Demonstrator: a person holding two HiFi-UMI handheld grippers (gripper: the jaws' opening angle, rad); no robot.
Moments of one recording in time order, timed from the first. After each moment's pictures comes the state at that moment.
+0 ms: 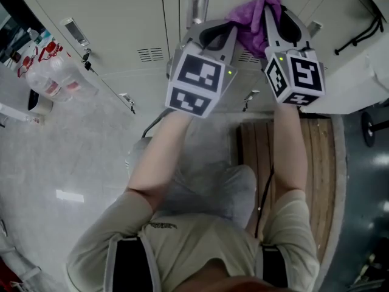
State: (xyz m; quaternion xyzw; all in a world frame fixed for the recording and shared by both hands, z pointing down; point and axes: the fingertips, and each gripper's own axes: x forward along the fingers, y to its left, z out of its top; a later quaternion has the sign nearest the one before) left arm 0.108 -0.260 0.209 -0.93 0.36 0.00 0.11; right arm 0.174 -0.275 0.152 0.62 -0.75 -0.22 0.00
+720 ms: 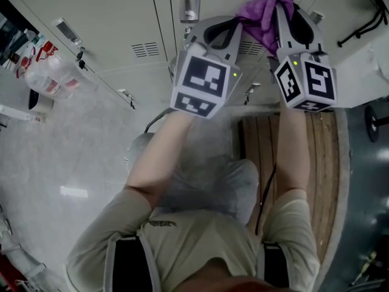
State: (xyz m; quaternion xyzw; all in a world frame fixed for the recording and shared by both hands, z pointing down) left arm 0.128 -0.253 0.216 -0.93 0.35 0.01 0.13; right arm 0.198 -0.256 0.152 0.63 -0.75 -0.21 -0.02
